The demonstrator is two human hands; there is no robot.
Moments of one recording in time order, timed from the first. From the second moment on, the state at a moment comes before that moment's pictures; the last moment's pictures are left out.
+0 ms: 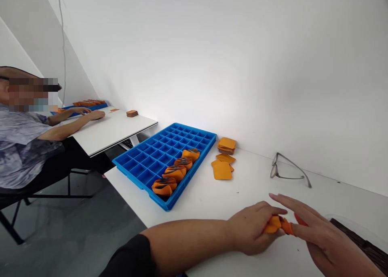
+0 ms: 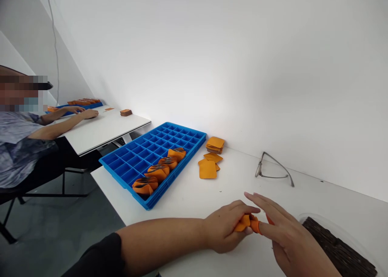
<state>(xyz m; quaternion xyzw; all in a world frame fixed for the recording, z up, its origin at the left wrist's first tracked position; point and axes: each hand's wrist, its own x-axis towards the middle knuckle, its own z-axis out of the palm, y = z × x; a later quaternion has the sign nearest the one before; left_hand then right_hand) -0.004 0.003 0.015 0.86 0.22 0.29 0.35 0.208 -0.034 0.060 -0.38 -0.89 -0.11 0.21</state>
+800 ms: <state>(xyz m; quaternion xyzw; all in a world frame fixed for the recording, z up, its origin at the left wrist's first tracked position) -0.004 0.004 0.012 0.88 0.20 0.29 0.32 0.206 -0.034 0.062 -0.37 -0.89 -0.14 0.21</state>
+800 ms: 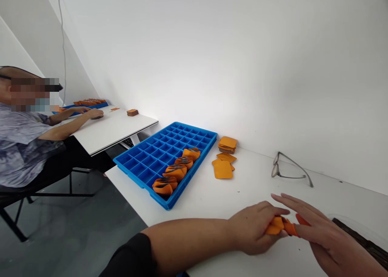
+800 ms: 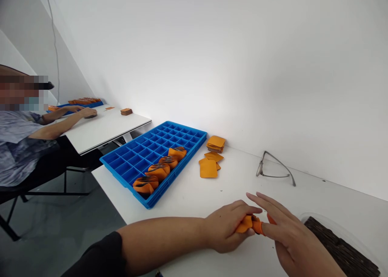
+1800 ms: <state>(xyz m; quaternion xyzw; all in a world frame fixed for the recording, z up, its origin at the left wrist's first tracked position) 0.000 0.007 0.003 0.87 0.21 0.30 0.32 0.205 -0.033 0.030 -0.43 -0.89 -0.05 0.16</state>
